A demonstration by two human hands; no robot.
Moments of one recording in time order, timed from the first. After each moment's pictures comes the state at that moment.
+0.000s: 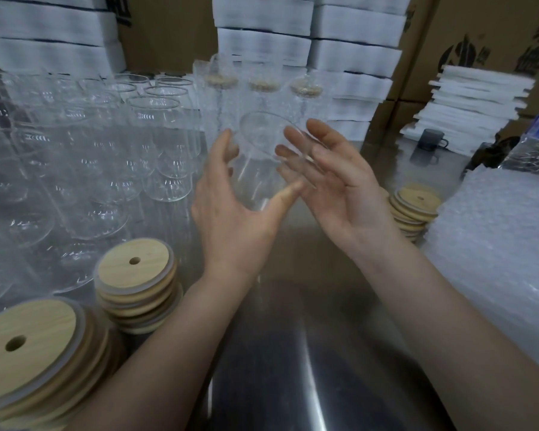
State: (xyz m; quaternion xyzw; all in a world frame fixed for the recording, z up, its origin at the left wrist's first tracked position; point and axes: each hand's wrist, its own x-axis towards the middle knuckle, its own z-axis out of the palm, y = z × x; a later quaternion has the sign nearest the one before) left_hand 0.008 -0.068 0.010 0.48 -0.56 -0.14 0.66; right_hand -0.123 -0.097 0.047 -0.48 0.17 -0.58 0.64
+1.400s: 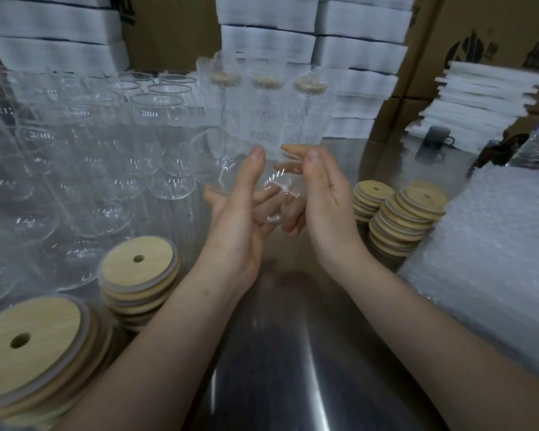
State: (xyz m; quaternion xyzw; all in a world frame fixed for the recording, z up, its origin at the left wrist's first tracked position) left_hand 0.006 -0.072 0.022 0.32 -0.30 -0.63 0.64; right_hand -0.095 -0.087 0.023 -0.61 0.37 -0.61 0.35
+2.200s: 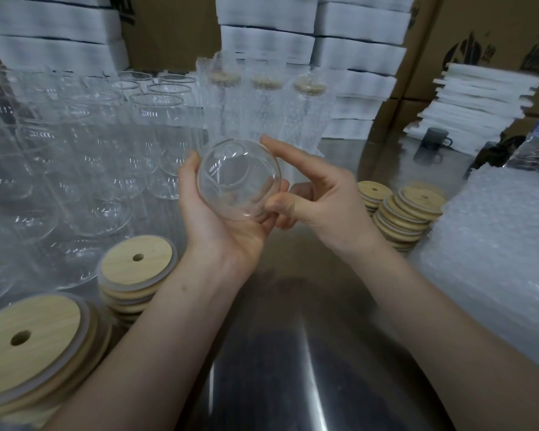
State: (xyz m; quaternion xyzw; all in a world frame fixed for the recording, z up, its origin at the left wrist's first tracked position) left_hand 0.018 -0.069 0.028 0.21 -0.18 -0.69 0.67; right_hand -0.113 -0.090 0.036 -0.73 0.26 -0.50 0.38
